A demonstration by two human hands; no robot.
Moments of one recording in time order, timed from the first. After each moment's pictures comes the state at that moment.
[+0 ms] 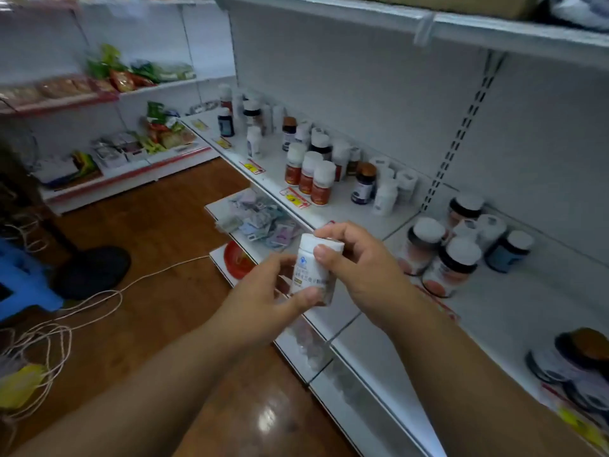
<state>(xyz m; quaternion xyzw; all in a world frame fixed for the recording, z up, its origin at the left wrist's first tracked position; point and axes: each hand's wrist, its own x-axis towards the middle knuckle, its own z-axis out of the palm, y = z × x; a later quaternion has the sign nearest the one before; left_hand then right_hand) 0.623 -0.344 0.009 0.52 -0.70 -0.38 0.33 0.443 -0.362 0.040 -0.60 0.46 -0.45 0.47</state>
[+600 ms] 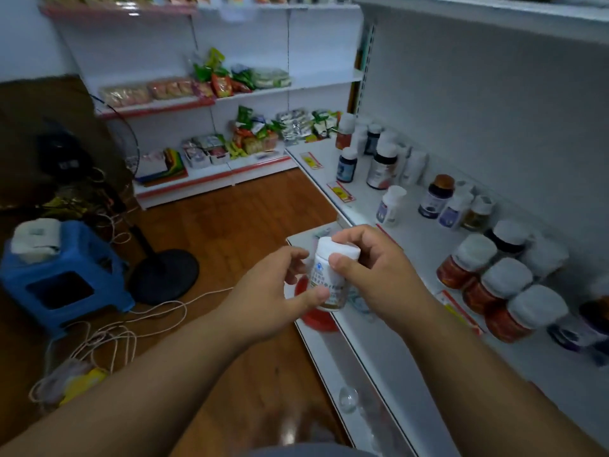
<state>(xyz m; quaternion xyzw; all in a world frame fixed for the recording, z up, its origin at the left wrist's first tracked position) 0.870 -0.588 0.011 0.62 -0.66 -0.29 0.30 0.687 -0.643 0.031 -0.66 0.41 -0.38 0.50</state>
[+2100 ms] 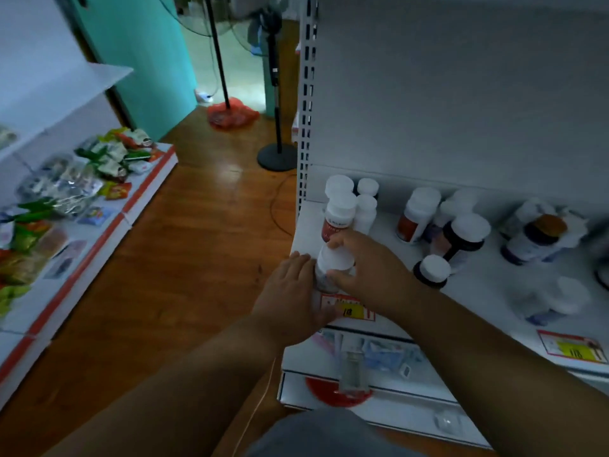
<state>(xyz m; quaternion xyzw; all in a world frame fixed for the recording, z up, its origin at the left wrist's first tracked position) 1.041 -1.215 -0.083 0.25 -0.95 -0.16 0.08 0.906 -1.116 -0.008 -0.53 0.78 -0.29 0.16</state>
